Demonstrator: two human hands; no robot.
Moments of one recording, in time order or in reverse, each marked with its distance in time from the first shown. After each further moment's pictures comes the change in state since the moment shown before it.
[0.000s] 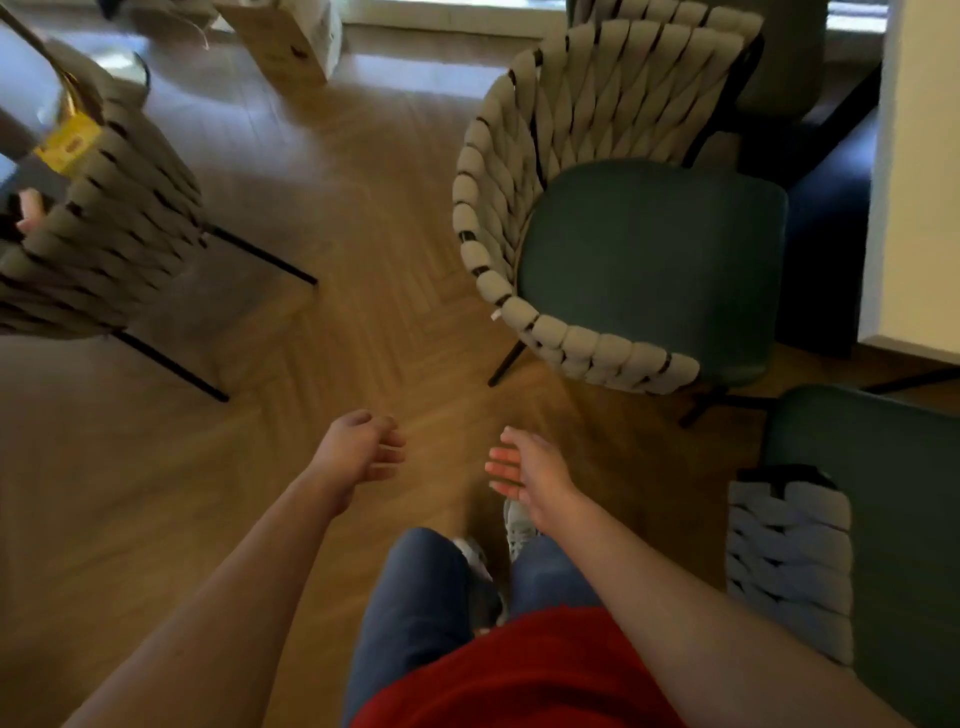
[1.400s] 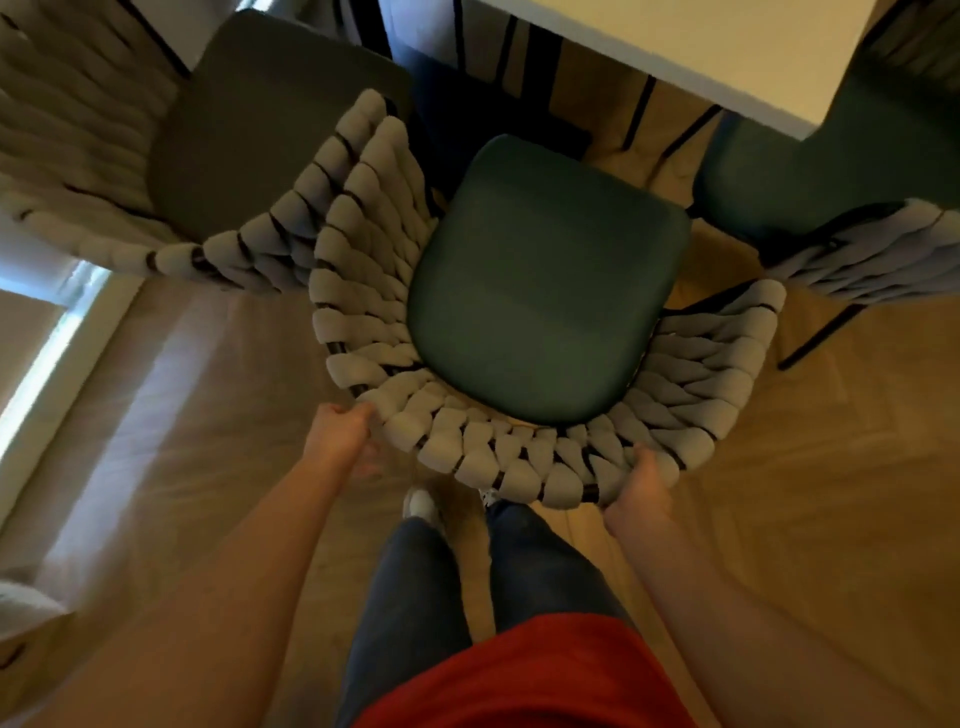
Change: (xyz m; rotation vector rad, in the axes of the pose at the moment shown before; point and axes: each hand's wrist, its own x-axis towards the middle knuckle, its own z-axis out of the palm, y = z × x) left_hand 0.391 0.500 0.121 1.135 -0.539 0.346; right_hand 0.194 -0.238 0.193 1.771 0.979 -0.009
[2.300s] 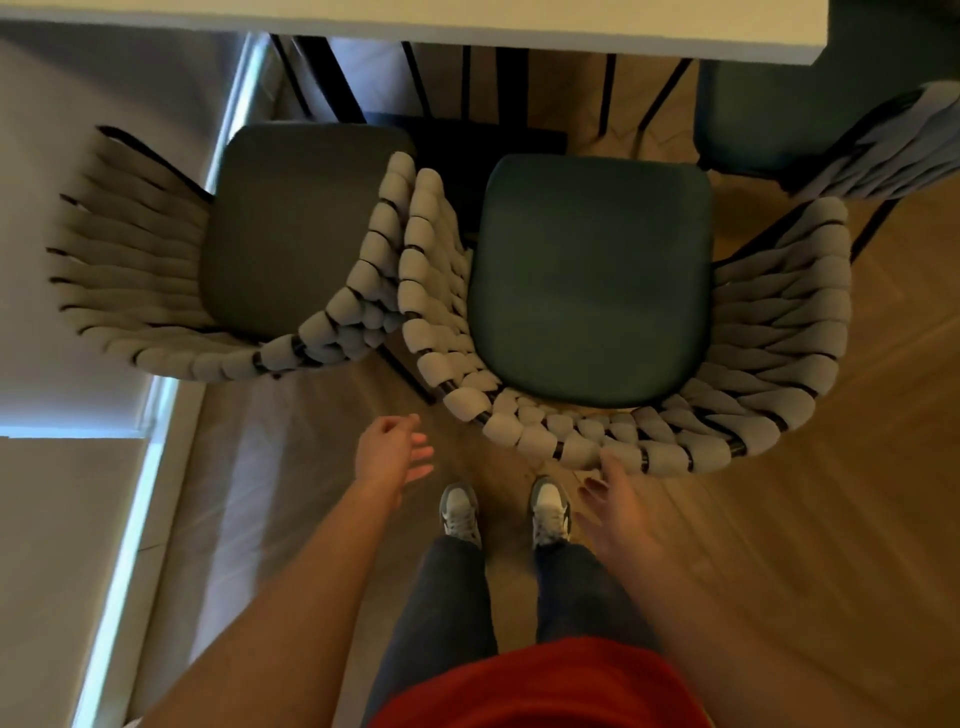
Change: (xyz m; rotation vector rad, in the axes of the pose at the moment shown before) left_hand 0.042 0.033 -0.109 0.027 -0.135 0.178; right_hand -0.105 0.158 0.096 -0.011 -0.204 0.045
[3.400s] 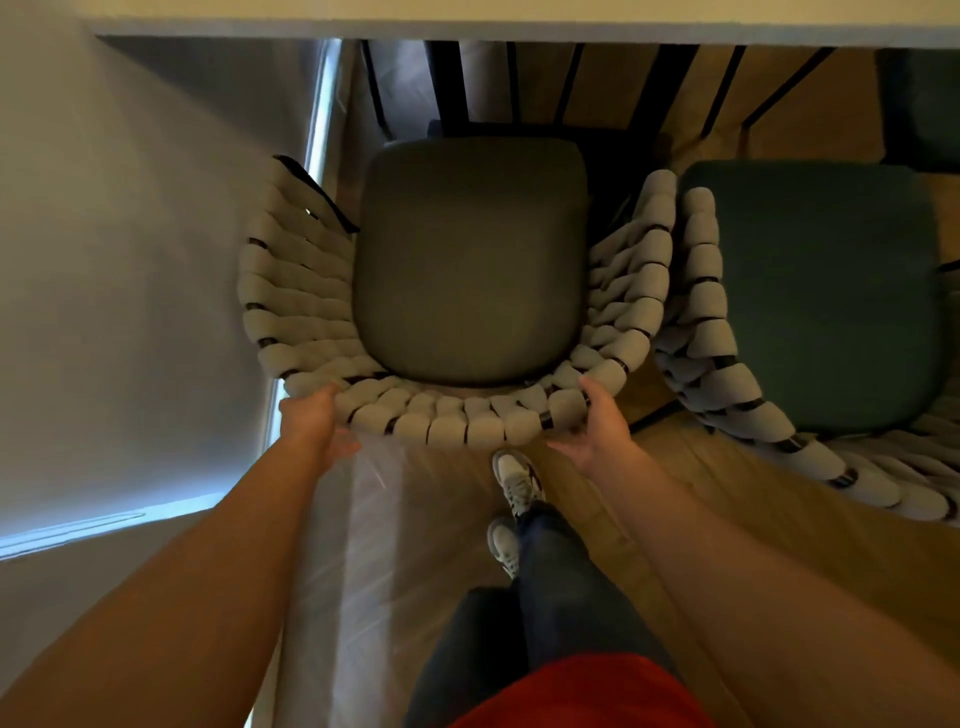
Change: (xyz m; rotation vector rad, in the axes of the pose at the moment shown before) left_hand 0.281 0.137 -0.396 -0.032 0.122 -0.071; right_hand -0.010 0.067 0.454 0.314 -0.092 0.012
